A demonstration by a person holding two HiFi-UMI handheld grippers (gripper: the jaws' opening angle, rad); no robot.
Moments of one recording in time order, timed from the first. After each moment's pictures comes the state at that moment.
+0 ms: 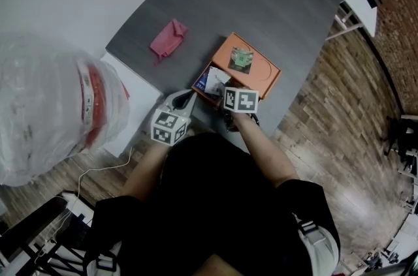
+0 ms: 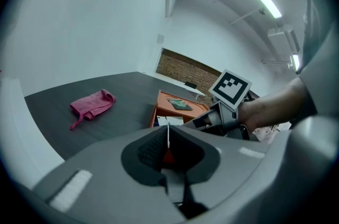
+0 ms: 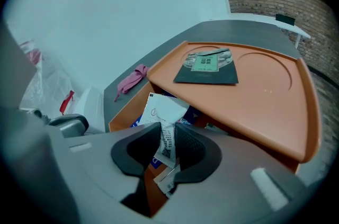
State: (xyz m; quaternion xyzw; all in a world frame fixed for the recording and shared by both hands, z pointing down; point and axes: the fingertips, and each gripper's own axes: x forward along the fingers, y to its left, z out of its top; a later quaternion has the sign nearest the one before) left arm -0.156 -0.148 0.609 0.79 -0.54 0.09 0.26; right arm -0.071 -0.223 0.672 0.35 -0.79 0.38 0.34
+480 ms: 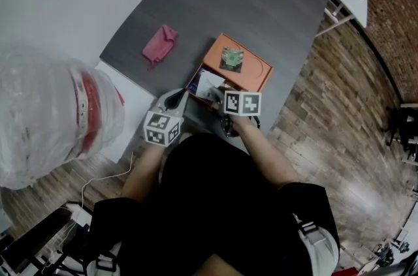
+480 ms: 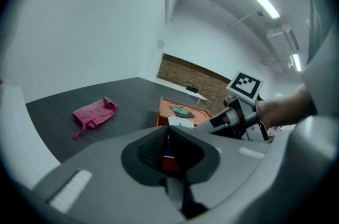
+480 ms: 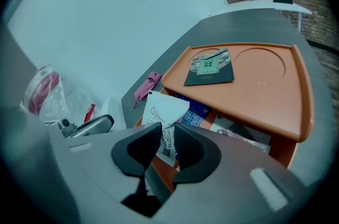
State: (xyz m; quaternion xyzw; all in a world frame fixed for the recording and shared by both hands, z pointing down) left arm -0.168 -0.157 0.596 0.79 -0.56 0.07 0.24; right arm -0.075 -0.204 0.641 0.30 -0.80 0.44 0.28
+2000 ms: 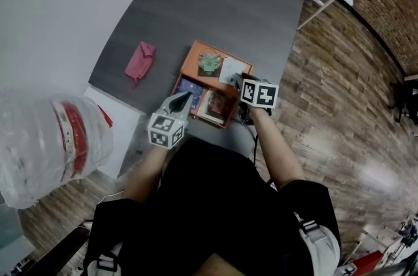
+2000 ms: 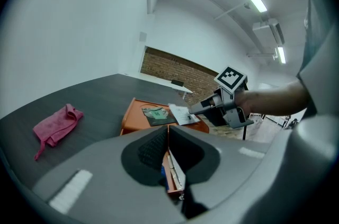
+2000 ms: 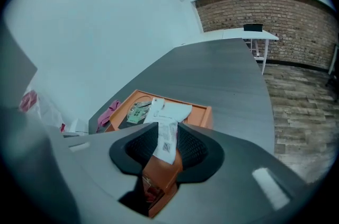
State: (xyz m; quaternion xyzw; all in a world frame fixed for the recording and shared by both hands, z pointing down) left arm -0.102 -0.196 0.589 0.84 -0.49 0.11 0.23; right arm 0.051 -0.301 0.619 0.45 -0.77 0.38 0.24
